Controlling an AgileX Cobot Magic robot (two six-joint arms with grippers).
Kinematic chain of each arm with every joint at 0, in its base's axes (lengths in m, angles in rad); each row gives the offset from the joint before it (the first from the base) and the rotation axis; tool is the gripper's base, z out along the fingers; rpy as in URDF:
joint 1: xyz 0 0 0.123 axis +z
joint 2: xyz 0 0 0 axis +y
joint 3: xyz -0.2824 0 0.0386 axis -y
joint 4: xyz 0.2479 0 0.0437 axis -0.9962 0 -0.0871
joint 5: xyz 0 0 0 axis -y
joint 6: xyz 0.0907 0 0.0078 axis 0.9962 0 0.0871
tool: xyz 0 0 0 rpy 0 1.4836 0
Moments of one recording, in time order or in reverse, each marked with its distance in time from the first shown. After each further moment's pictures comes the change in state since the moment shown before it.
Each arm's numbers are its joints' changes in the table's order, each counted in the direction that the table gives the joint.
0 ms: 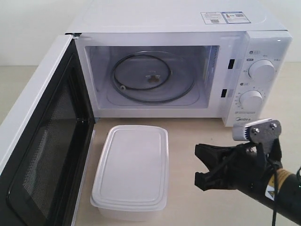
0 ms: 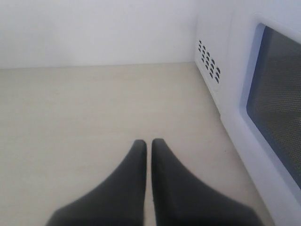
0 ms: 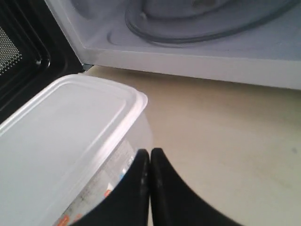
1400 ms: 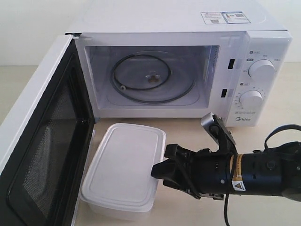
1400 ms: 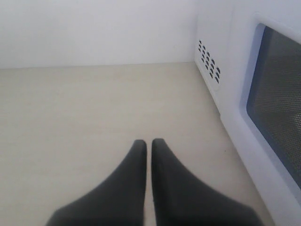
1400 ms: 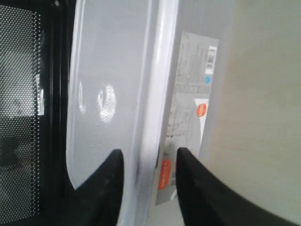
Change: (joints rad) left arm 0.000 0.000 0.000 0.000 0.000 0.000; right arm 0.000 0.000 0.250 0.659 -0.369 1.247
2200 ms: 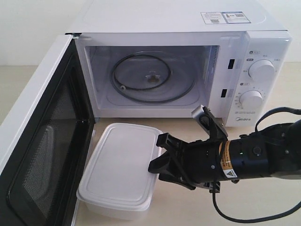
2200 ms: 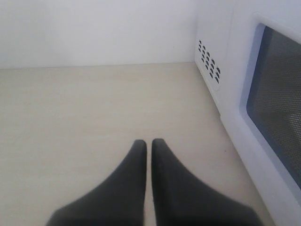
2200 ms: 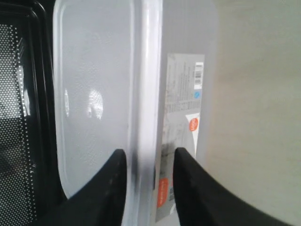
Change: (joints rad) left arm 0.000 0.000 0.000 0.000 0.000 0.000; right arm 0.000 0.000 0.117 0.195 -0.130 0.257
